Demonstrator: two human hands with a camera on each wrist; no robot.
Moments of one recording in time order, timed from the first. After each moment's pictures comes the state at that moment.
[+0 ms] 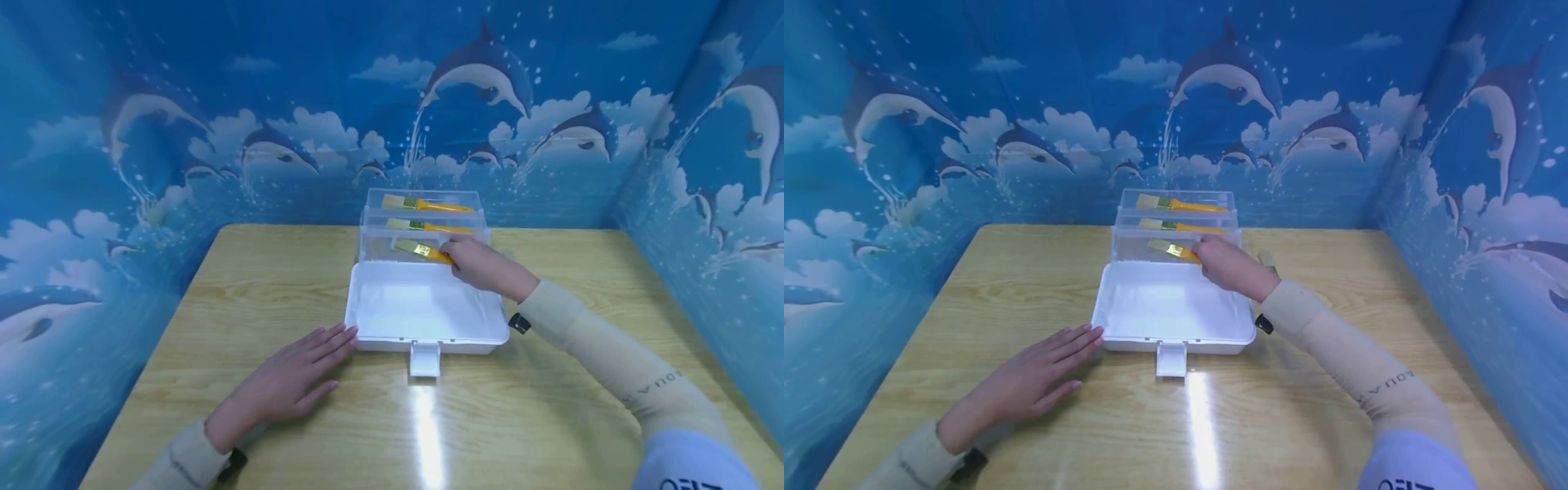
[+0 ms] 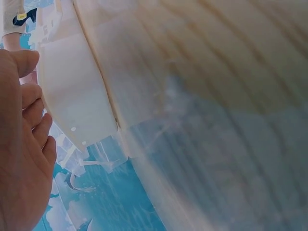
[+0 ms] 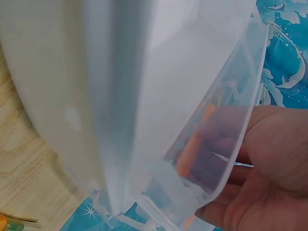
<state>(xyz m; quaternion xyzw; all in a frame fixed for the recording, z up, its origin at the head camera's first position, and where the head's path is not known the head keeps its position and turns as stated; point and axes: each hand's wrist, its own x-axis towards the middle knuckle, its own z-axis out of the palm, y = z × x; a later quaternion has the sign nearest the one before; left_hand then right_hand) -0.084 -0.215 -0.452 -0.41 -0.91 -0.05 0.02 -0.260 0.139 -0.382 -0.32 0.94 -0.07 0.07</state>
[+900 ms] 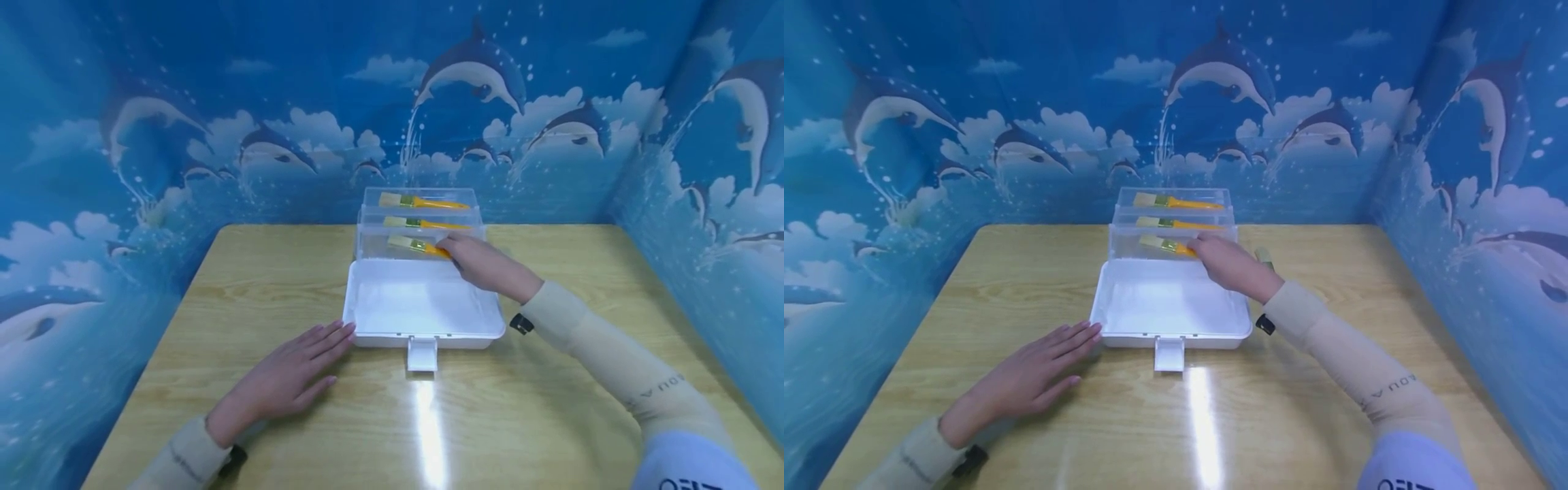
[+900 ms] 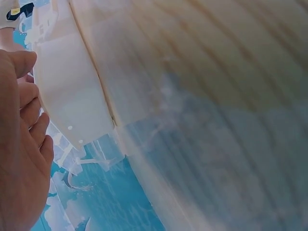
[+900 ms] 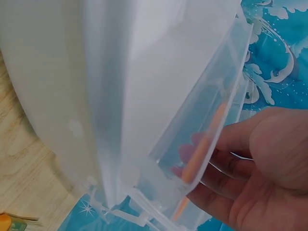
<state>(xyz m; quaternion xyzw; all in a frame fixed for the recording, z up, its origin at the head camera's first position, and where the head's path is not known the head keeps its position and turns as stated) -0.083 -0.214 -0.453 -0.41 -0.91 -0.06 0.03 -0.247 0.146 -0.381 -0.32 0.94 -0.09 0.06</state>
